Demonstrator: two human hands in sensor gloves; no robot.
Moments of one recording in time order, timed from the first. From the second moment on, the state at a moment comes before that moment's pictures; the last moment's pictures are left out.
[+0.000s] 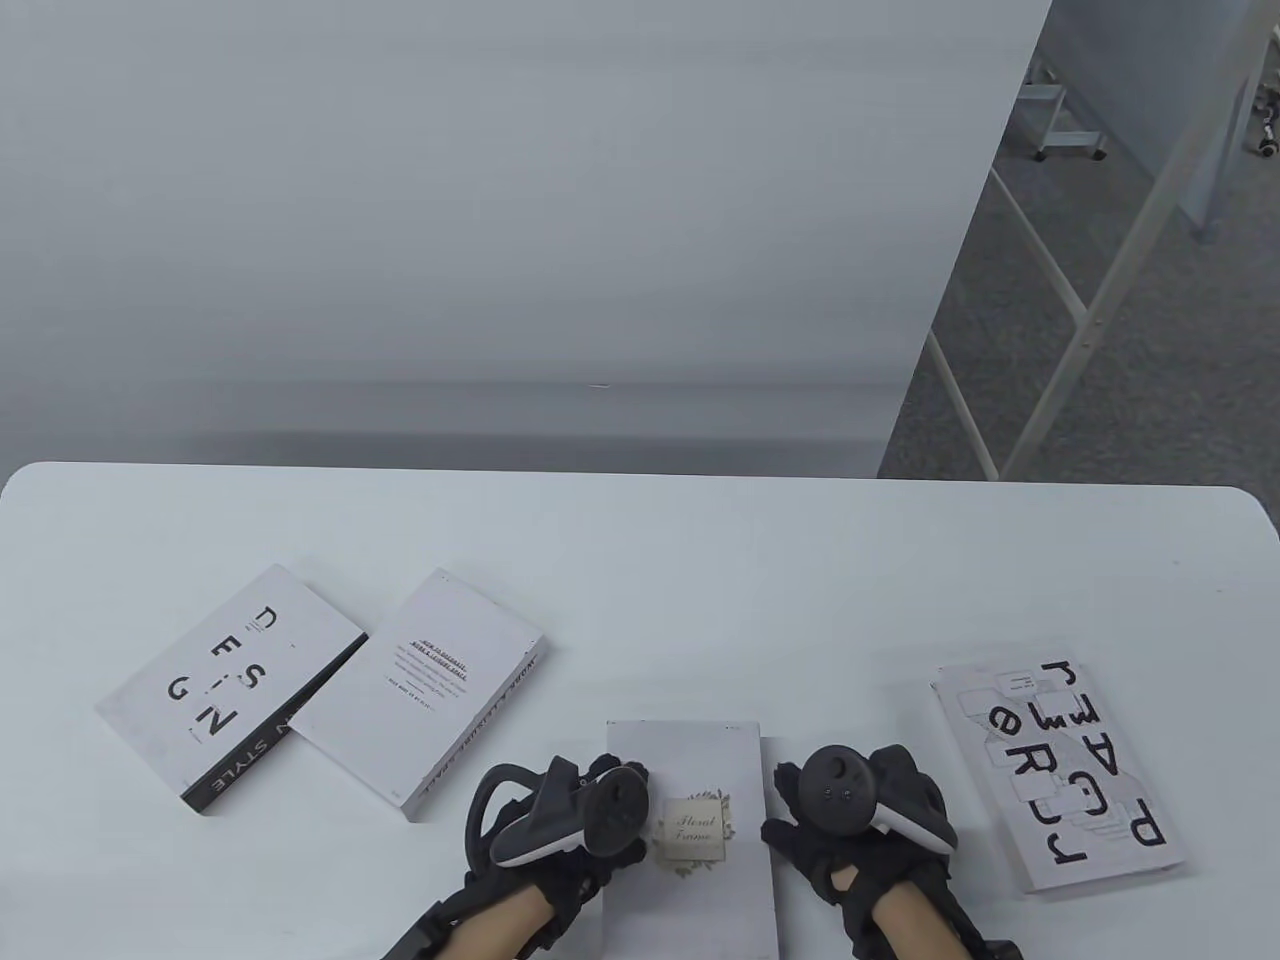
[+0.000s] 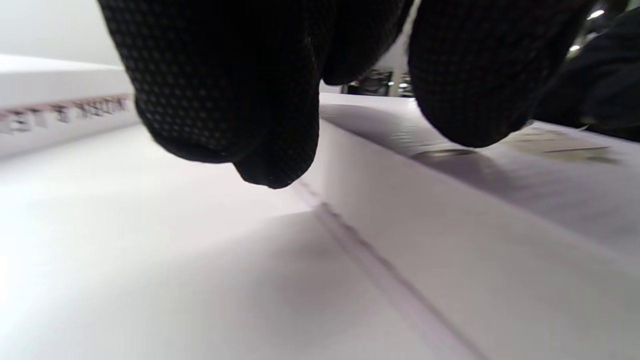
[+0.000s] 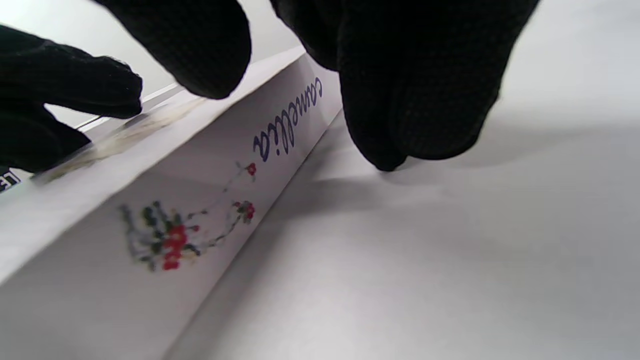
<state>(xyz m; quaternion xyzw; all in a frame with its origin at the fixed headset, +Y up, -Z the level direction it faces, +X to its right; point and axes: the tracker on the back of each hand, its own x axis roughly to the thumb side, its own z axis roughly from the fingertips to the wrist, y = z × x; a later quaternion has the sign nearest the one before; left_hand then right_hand) -0.081 -0.757 -0.304 -0.07 -0.18 0.01 0.98 0.187 -0.770 -0.320 0.17 0.17 0.96 0.14</state>
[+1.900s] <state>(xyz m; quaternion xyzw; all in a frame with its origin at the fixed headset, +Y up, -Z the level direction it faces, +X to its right) -0.123 -0.794 -0.329 -0.23 -0.14 0.25 0.93 0.149 -0.747 -0.281 0.35 -0.03 0.93 0.13</state>
